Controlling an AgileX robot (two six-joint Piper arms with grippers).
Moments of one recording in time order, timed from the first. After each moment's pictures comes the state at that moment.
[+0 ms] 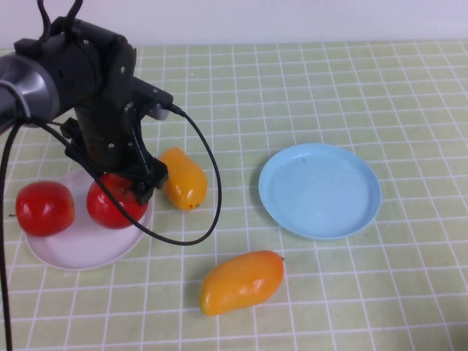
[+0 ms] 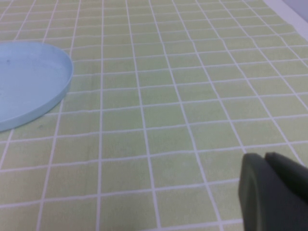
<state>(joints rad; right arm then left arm) -0.04 -0.01 0.03 0.02 0.36 0.02 -0.42 1.89 -1.56 0.18 1.17 0.11</state>
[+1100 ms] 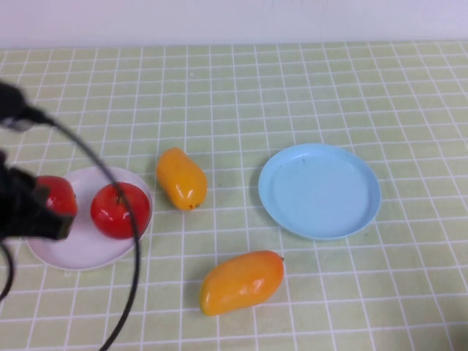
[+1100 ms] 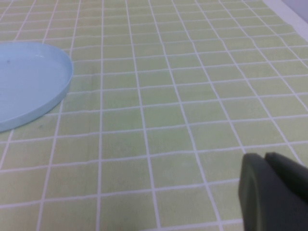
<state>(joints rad) -0.04 -0.01 0.03 0.02 0.36 0.02 -0.43 1.02 -0.97 0.18 0.89 -0.04</state>
